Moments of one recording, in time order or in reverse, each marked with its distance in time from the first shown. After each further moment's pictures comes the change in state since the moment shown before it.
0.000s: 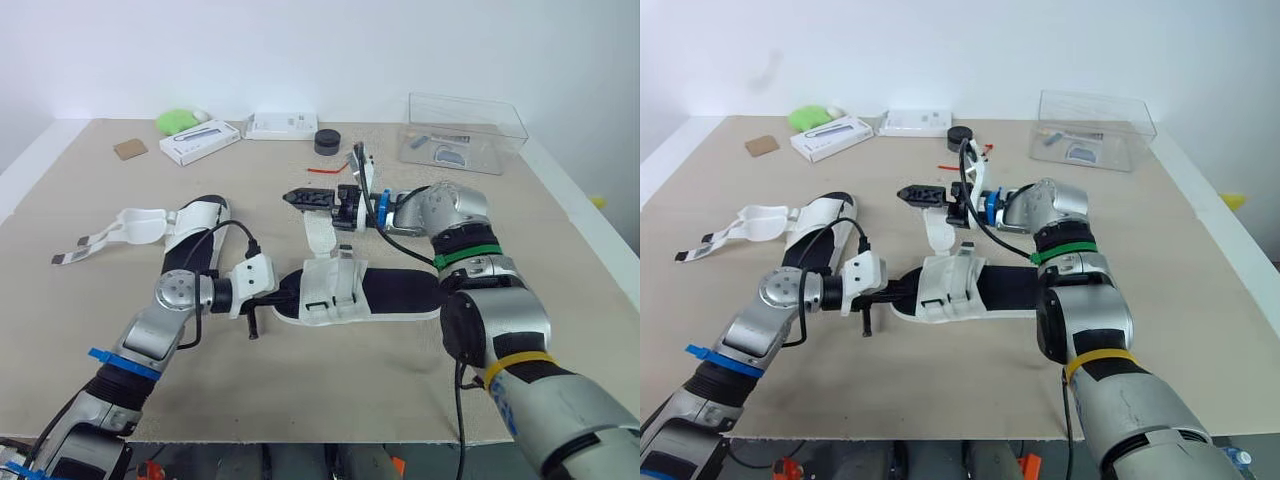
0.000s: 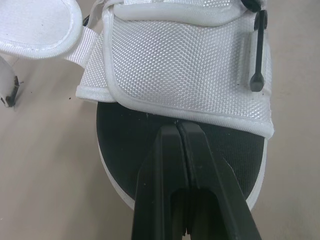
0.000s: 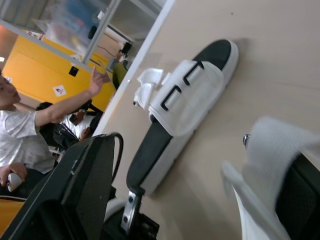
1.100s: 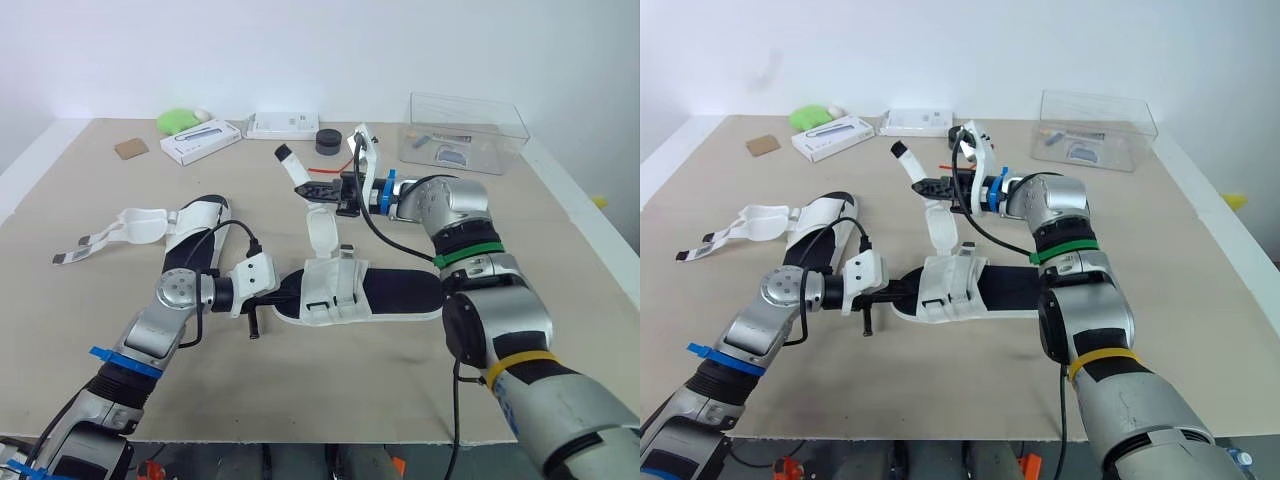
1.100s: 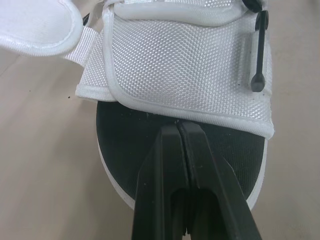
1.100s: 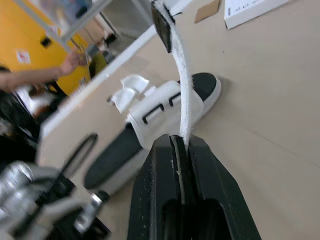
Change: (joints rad) left arm -0.012 -0.006 -0.002 0.015 0.000 0.001 -0.004; right arm 0.012 -0.026 0.098 -0.092 -0.130 -0.184 0.094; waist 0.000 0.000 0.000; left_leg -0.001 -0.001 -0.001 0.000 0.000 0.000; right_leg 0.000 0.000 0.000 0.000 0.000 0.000
